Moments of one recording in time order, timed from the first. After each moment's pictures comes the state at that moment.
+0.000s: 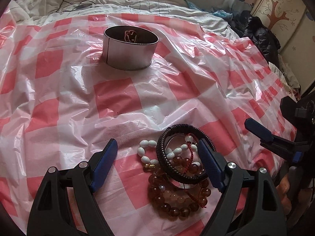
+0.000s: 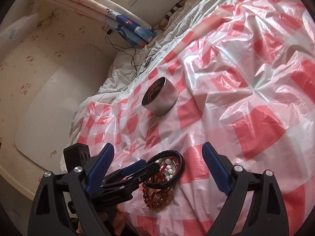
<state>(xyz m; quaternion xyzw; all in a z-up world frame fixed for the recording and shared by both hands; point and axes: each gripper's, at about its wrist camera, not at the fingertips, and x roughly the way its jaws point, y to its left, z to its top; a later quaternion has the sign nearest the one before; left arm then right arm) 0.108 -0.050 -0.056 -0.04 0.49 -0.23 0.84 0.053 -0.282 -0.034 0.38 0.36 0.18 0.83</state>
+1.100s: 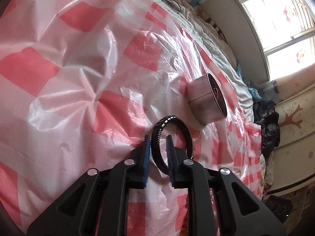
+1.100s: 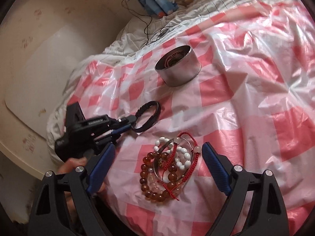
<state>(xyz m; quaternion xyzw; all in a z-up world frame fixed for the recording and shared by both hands) 0.147 0.071 -0.083 -0.34 0.48 -0.11 0.80 0.064 -0.213 -0.037 0.23 0.42 0.23 0.85</state>
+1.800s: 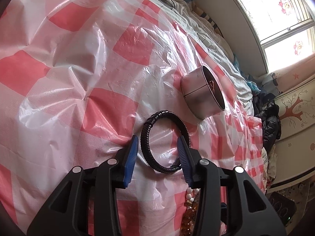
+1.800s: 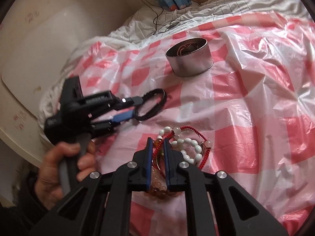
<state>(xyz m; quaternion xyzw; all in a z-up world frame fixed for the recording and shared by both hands) 0.150 0.065 -0.085 -0.33 0.48 -0.12 0.80 0.063 -0.195 -0.045 0.19 0.44 0.25 0.84</state>
